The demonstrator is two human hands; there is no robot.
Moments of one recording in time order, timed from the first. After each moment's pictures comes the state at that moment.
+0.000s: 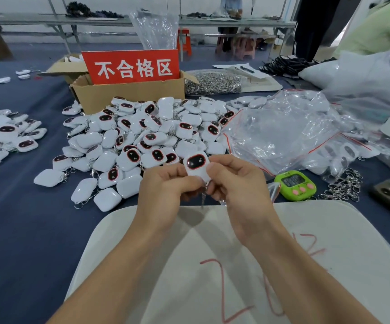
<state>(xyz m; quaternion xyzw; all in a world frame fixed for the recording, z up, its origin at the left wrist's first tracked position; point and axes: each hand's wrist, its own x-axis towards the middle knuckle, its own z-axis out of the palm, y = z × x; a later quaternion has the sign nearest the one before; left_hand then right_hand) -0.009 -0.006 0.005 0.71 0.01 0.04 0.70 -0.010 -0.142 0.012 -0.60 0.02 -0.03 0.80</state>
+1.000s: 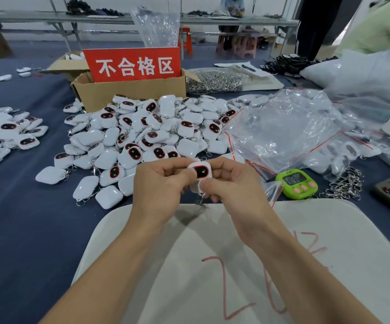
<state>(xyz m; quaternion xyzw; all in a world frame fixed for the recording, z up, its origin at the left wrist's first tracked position) -0.003 -0.001 0.006 0.70 -0.02 0.11 0.70 -0.013 -0.144 0.012 -0.67 -0.03 0.02 0.74</state>
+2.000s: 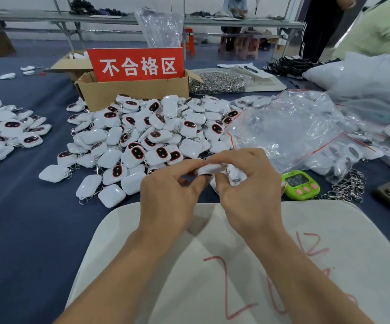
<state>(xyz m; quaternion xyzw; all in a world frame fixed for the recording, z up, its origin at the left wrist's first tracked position) -0.014 -0.011 -0.003 0.82 -0.06 0.21 0.53 -0.019 -0.146 0.012 -0.82 -0.07 -0.29 0.49</state>
